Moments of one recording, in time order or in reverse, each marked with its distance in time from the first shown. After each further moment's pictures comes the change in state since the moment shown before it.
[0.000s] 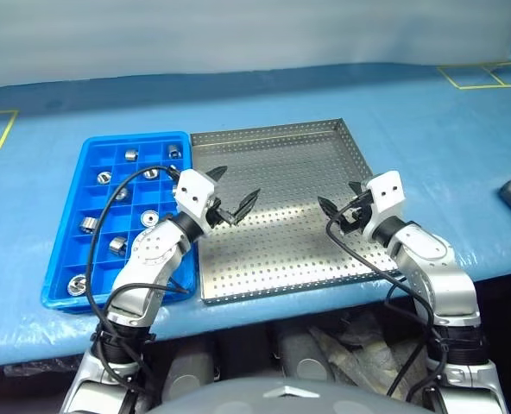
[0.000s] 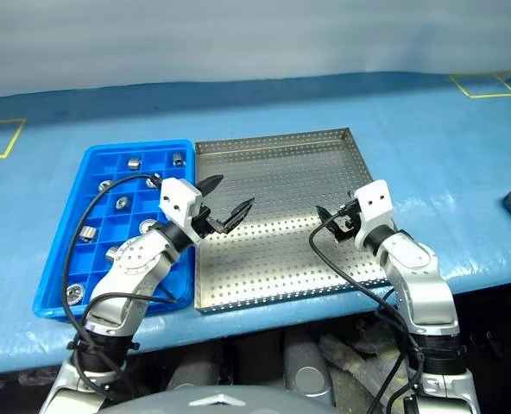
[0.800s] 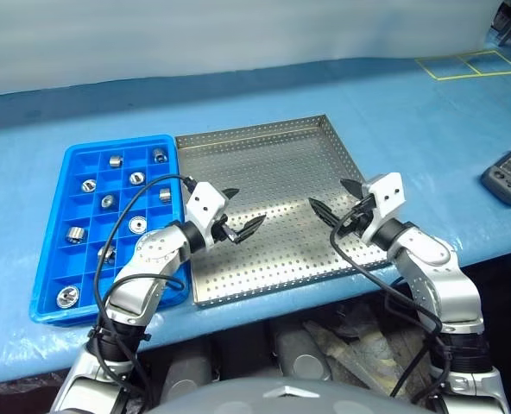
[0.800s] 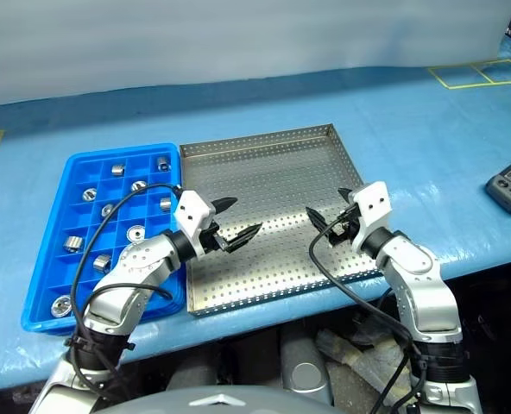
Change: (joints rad) left arm 0.013 0.063 -0.040 0.009 -0.002 0.112 -0.123; right arm 0.017 -0.013 0.023 -0.044 0.087 -0.066 0.105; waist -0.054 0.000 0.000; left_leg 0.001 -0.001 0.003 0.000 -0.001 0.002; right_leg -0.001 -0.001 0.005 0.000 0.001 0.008
